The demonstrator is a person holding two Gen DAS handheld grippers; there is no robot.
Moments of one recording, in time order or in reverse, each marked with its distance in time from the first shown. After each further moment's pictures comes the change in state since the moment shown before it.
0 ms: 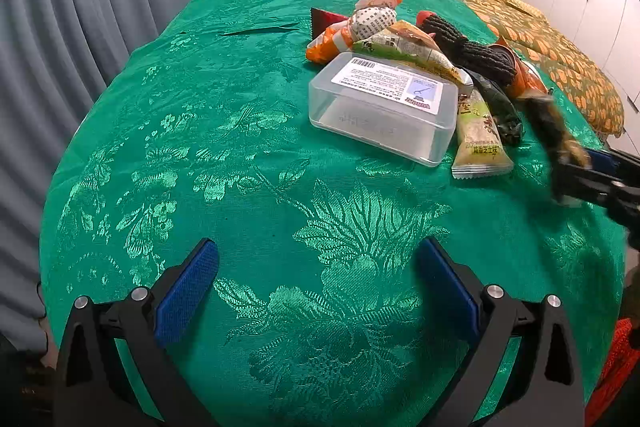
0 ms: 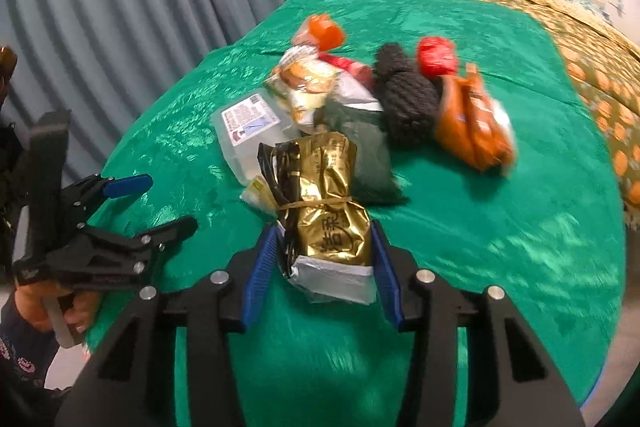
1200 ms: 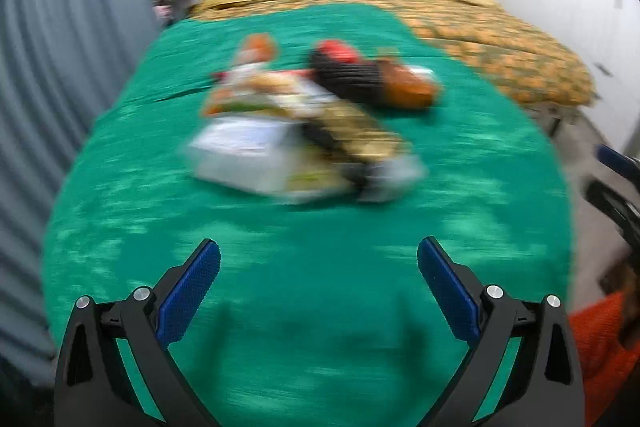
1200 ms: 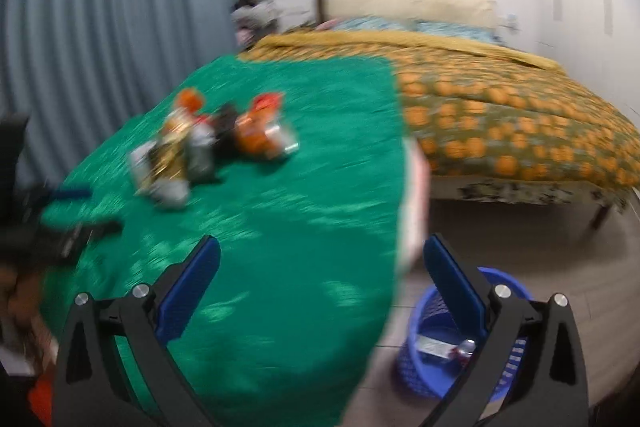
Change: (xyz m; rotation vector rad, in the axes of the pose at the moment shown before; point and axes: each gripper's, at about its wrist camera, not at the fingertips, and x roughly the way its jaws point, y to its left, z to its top) left arm -0.042 -0.085 0.003 0.122 -0.100 0.015; right arm -0.096 -0.060 -0.081 0.049 -0.239 -0.241
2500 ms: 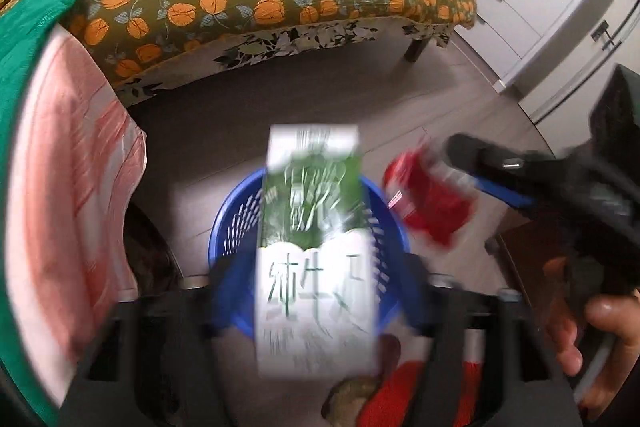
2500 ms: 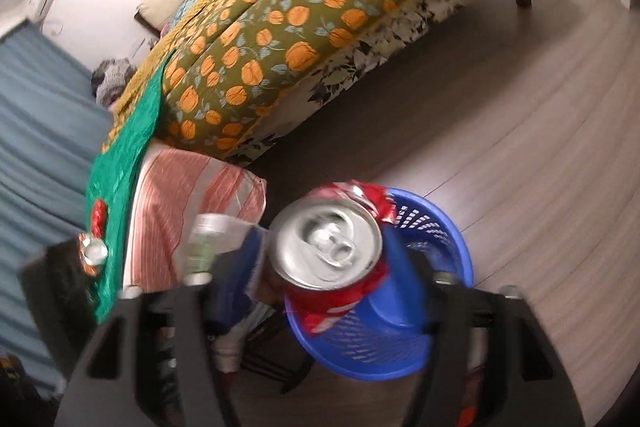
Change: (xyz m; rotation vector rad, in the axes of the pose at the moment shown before) left arm 0.137 -0.396 0.066 0.207 0.279 -0.542; right arm 0.001 -0.348 -0.078 0.854 0.181 -0.066
